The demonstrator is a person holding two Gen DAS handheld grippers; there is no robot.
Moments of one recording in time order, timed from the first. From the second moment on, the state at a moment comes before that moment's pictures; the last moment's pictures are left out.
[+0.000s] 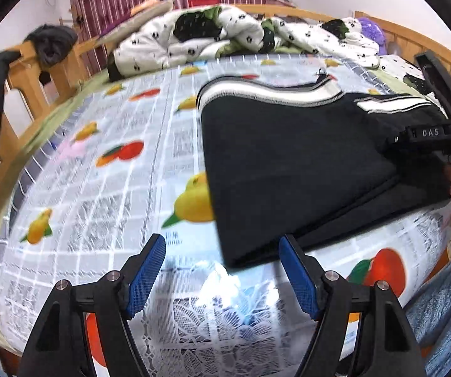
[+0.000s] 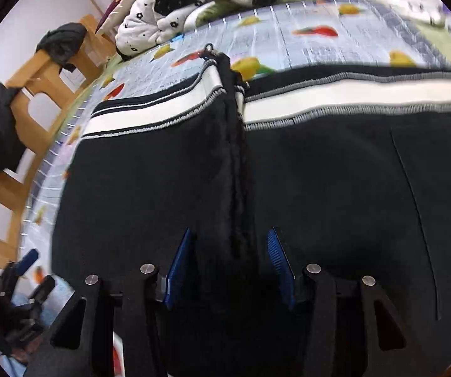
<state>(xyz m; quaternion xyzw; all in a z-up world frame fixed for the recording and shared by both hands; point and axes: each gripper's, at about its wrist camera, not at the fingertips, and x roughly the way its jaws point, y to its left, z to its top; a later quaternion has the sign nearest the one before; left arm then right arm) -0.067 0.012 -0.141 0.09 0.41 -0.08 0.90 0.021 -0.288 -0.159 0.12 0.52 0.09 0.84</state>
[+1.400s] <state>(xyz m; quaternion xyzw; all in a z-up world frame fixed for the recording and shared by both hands) -0.040 0.030 -0.155 0.01 0.41 -0.07 0.91 -0.013 -0.316 -0.151 0.17 0.50 0.08 0.85</state>
